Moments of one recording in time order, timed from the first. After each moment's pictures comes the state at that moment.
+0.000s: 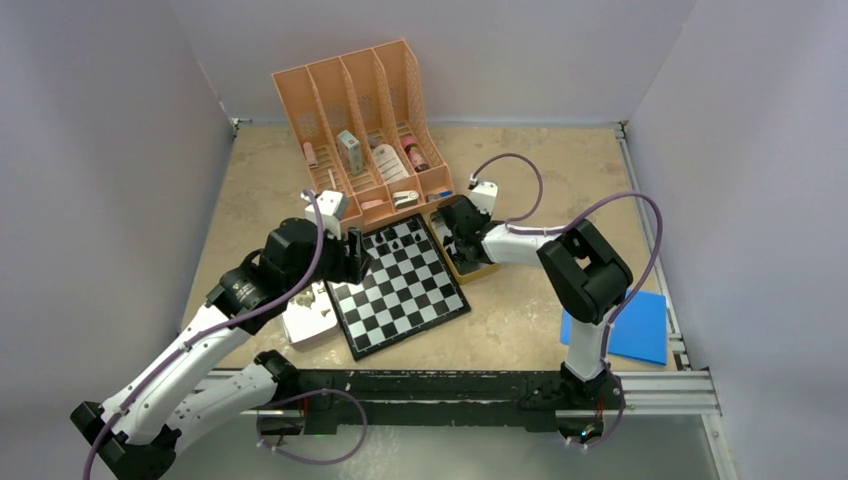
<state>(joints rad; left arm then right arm) -0.66 0.80 0.90 -0.63 -0.10 -0.38 0.67 1.89 1.06 -0.05 0.66 0.71</state>
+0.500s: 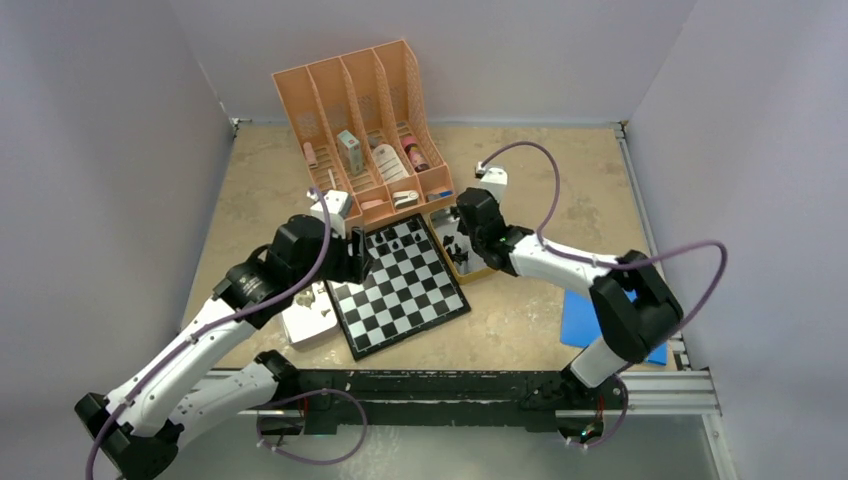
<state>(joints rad) -0.66 0.83 0.90 -0.63 -0.10 -0.40 0.68 1.63 0.96 0.04 0.57 0.56</state>
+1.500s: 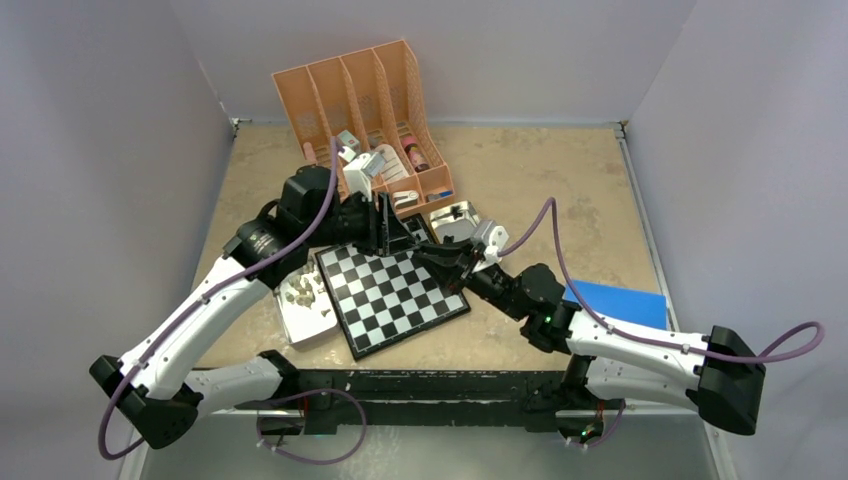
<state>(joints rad) -0.66 1.07 1.24 -0.60 0.39 -0.60 1.05 1.00 0.52 0.71 0.02 0.10</state>
